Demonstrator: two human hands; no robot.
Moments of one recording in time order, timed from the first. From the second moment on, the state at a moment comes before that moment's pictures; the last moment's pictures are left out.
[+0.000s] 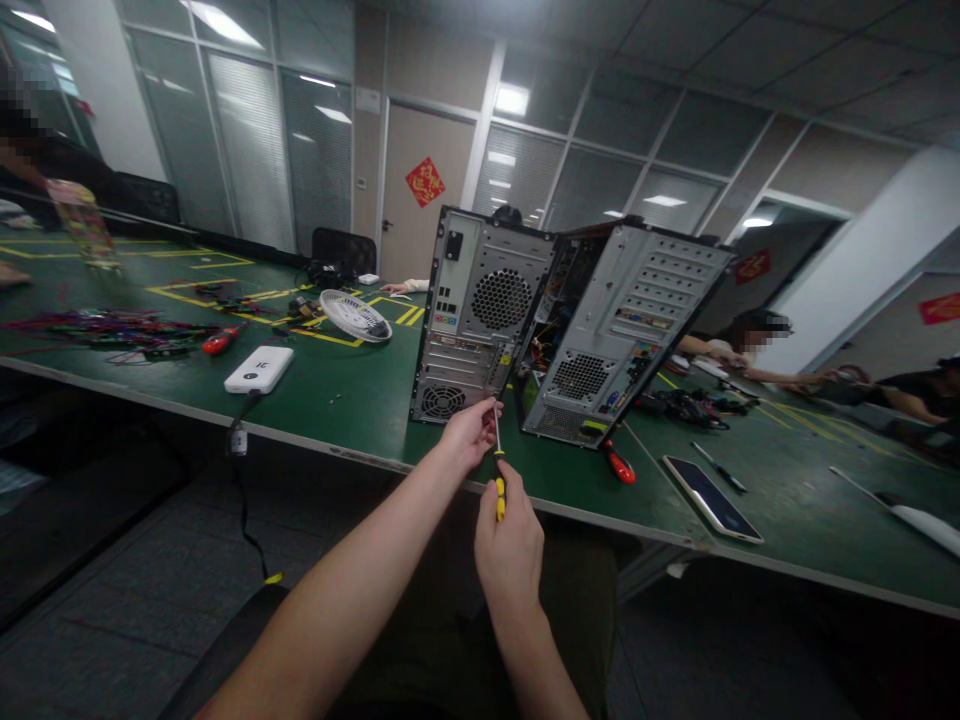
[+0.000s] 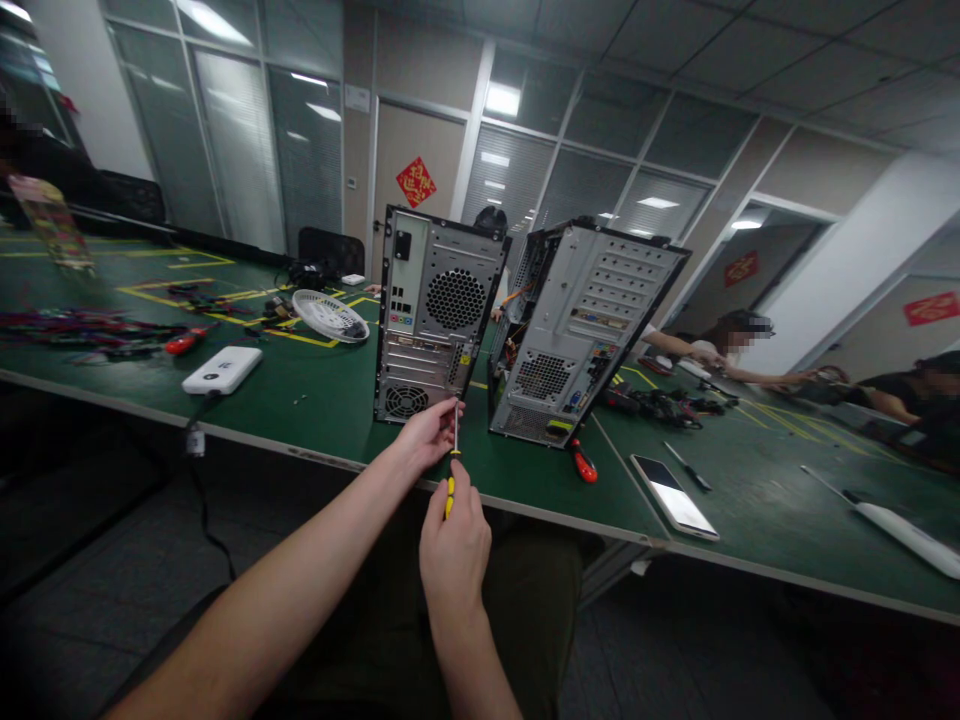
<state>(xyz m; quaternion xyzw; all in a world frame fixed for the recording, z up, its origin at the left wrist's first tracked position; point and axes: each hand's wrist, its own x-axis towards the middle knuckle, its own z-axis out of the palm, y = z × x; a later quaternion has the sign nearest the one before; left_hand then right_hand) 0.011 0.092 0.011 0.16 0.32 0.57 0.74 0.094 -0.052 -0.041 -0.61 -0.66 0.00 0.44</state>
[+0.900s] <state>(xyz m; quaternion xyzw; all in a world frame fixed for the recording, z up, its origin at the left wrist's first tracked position) 0.011 0.089 0.020 0.16 0.33 0.56 0.74 0.090 -0.047 -0.040 -0.59 -0.66 0.00 0.46</state>
